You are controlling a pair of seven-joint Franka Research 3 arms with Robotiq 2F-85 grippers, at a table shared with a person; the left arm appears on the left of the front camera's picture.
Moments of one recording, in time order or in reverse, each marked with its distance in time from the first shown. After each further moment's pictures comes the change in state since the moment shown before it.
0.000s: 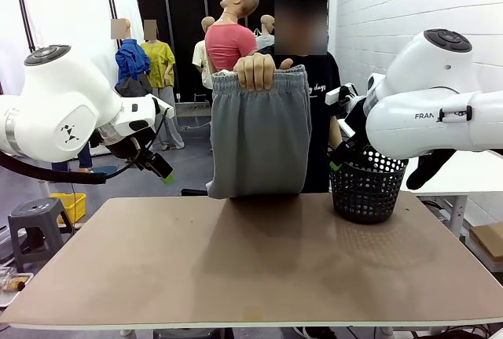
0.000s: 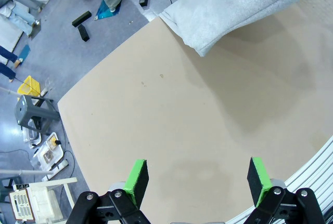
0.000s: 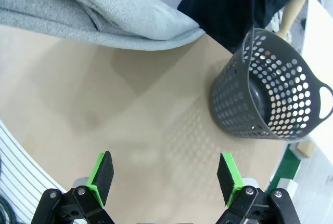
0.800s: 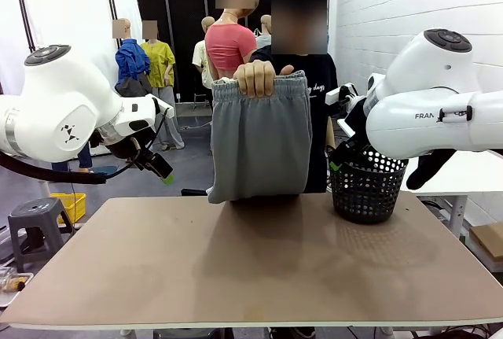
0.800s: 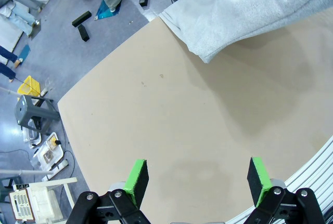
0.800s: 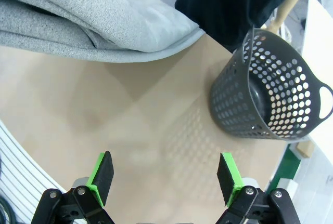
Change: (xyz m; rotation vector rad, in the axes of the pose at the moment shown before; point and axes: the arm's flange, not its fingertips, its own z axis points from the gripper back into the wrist) left arm 0.000 0.000 0.000 0.000 0.000 0.000; right arm 0.000 0.000 0.000 0.000 0.000 0.000
